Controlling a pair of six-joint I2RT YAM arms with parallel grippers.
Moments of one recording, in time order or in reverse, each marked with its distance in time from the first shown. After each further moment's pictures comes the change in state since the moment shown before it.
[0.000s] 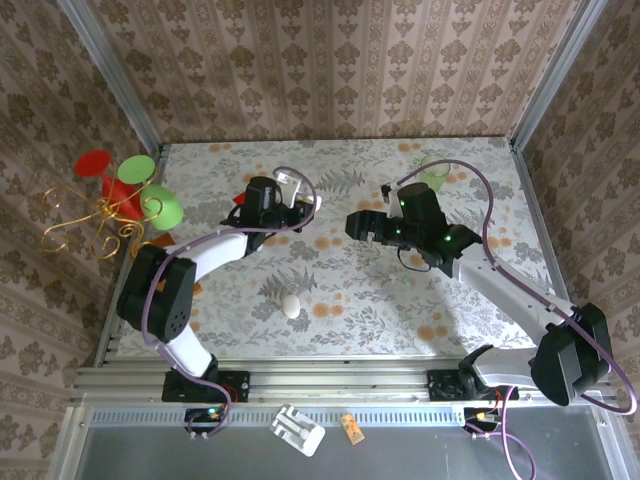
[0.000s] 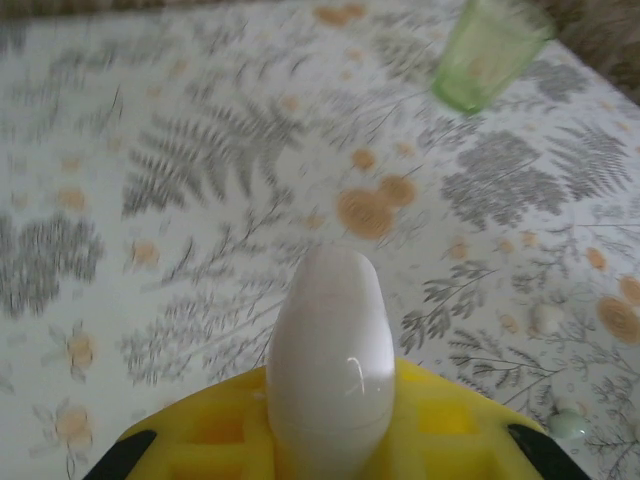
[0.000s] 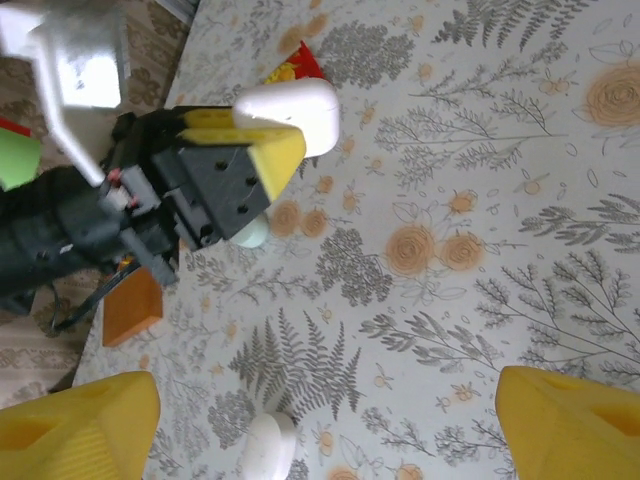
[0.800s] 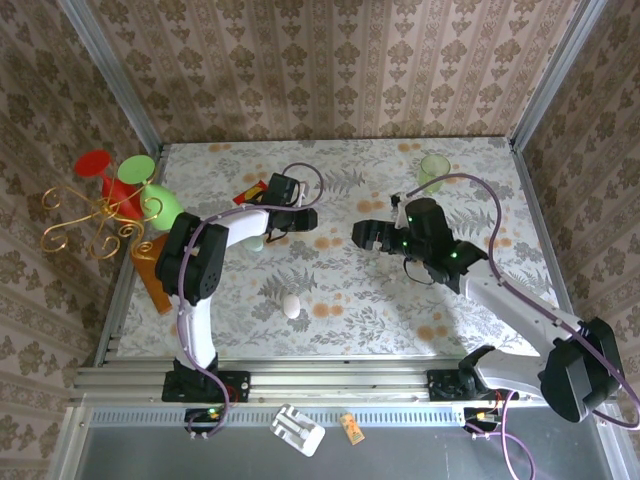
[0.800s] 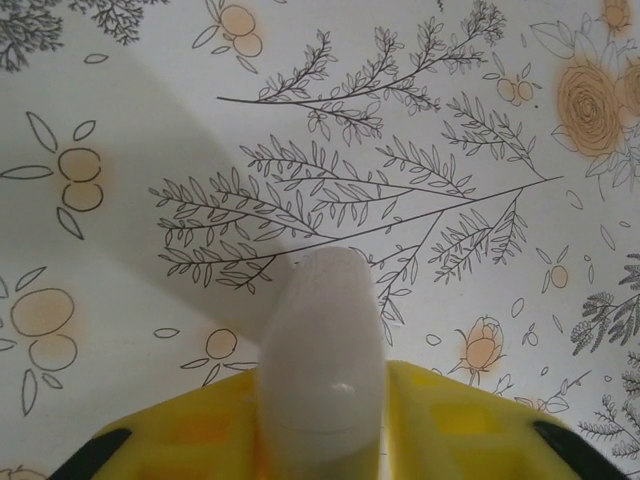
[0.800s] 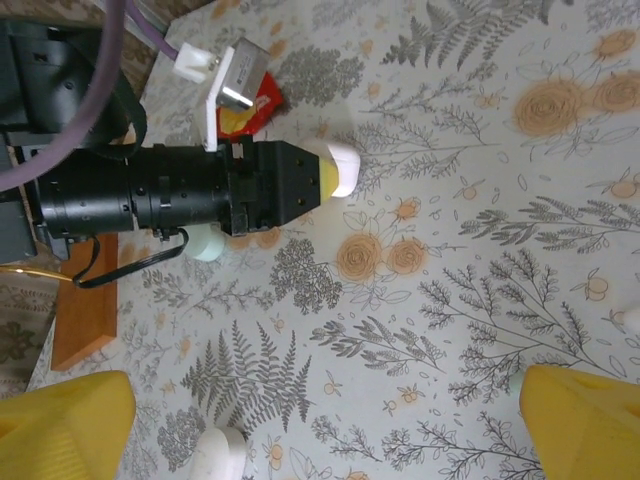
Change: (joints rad) left arm 0.002 0.306 0.278 -0.339 -0.106 -0.194; right arm 0.000 -0.103 -0.148 0.097 0.101 -0.019
